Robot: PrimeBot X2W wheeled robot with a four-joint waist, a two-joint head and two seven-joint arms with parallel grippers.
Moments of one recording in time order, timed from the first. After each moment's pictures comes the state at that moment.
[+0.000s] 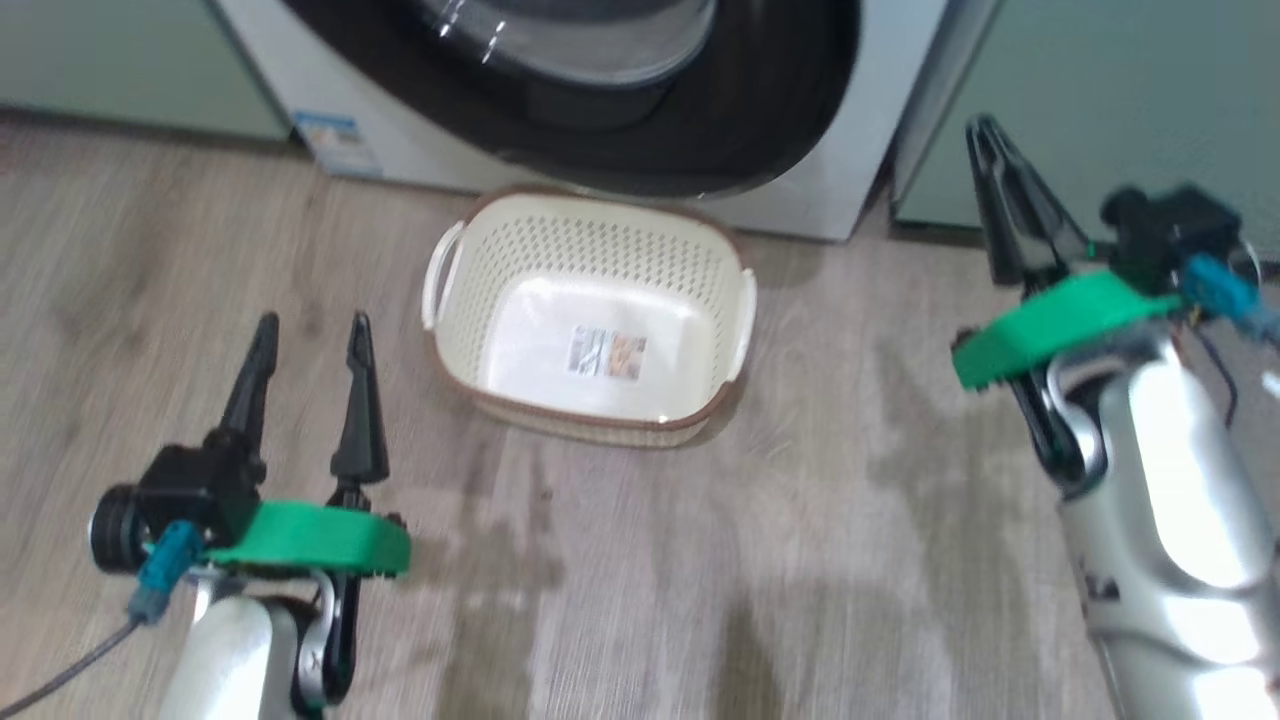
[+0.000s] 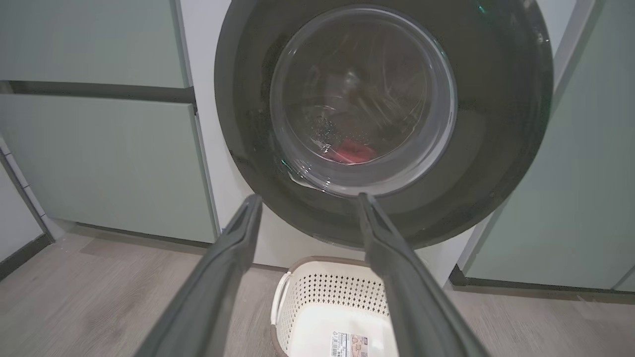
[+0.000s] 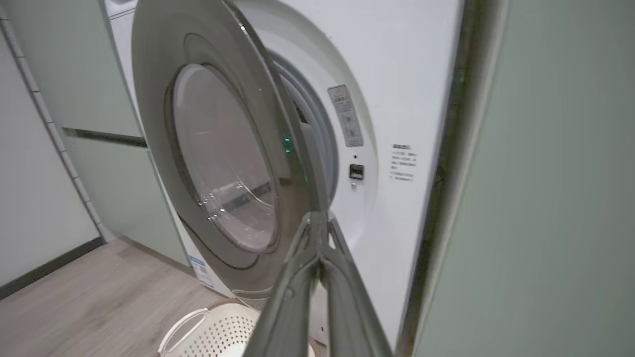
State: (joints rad) left arm -0.10 0.12 -0.13 -0.01 -0.25 0.09 -0.25; right arm -0.46 -0.10 0.06 0.23 0.17 0.13 -0.10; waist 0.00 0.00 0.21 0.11
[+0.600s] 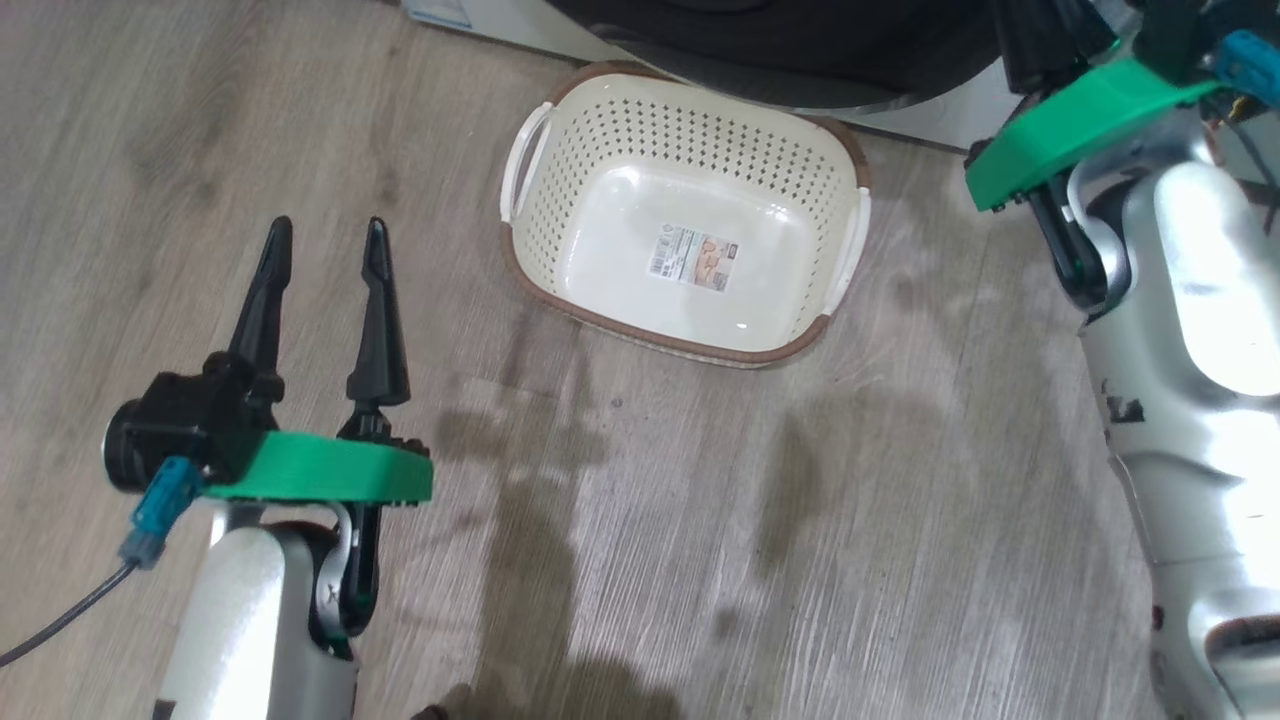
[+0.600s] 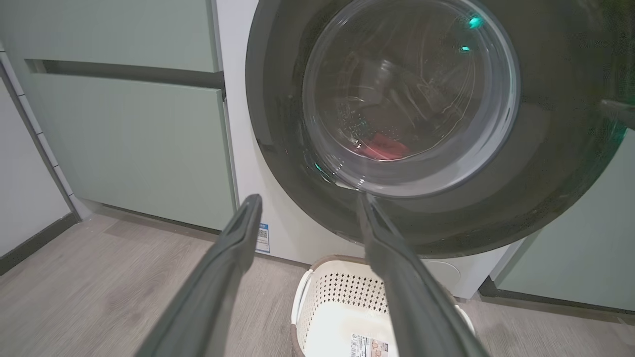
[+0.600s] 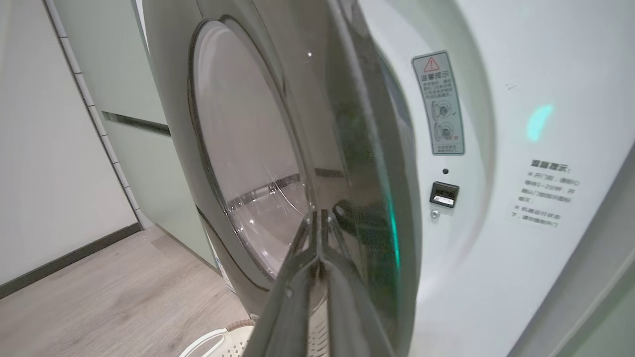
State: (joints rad) left arm -0.23 0.05 -0.11 -0.02 -0.23 0.04 -0.25; right arm -0.83 -0.15 0.15 0.47 0.19 0.13 -0.12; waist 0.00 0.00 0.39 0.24
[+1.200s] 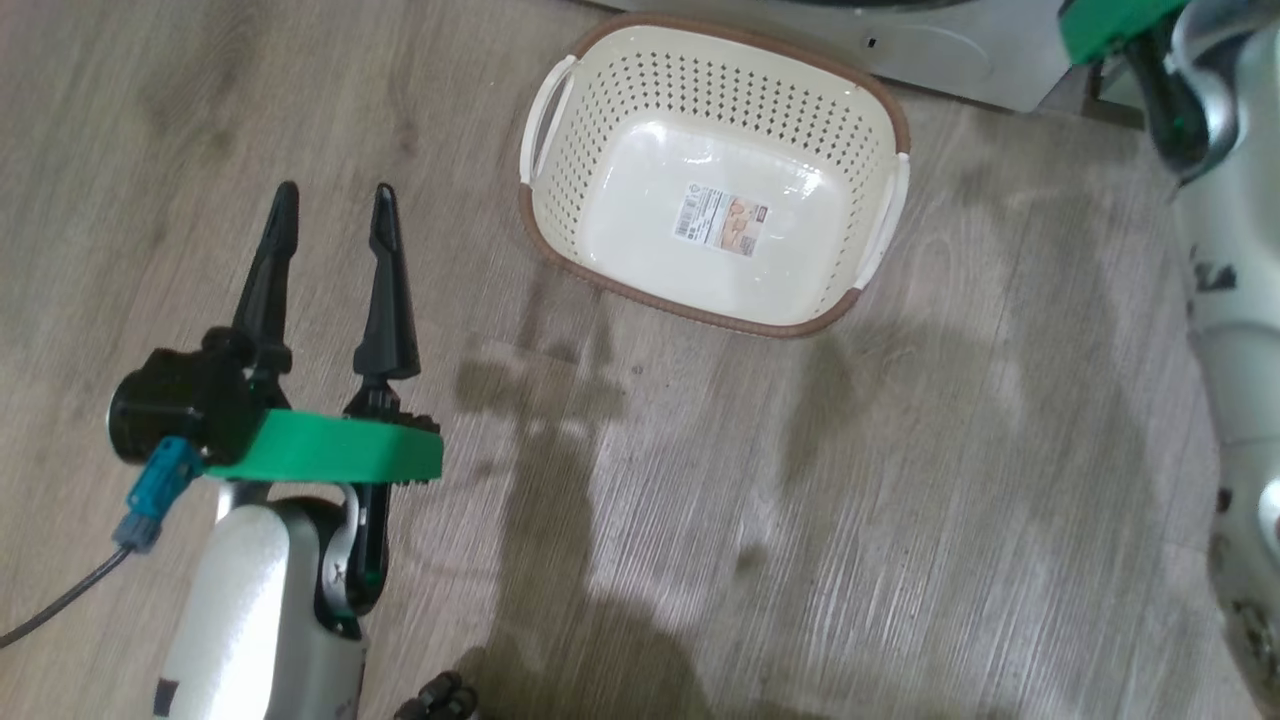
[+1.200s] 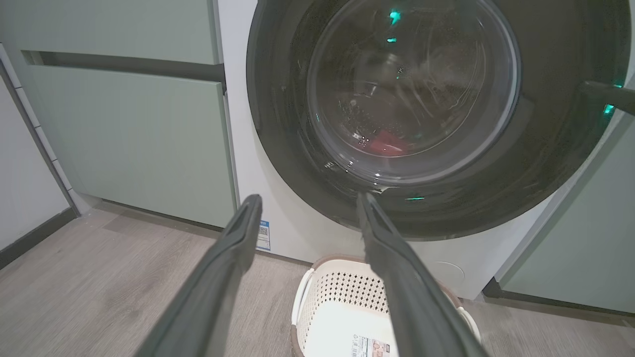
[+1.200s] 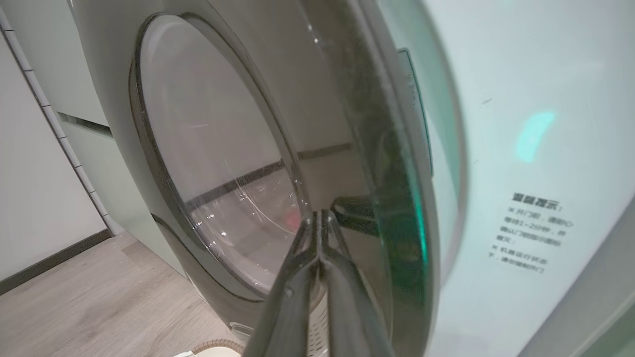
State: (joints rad) left arm -0.26 0.04 -0.13 -0.04 -0.26 0.05 -0.25; right arm -1.05 -0.20 0.12 0.62 0.21 0.13 -0.08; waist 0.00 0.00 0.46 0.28
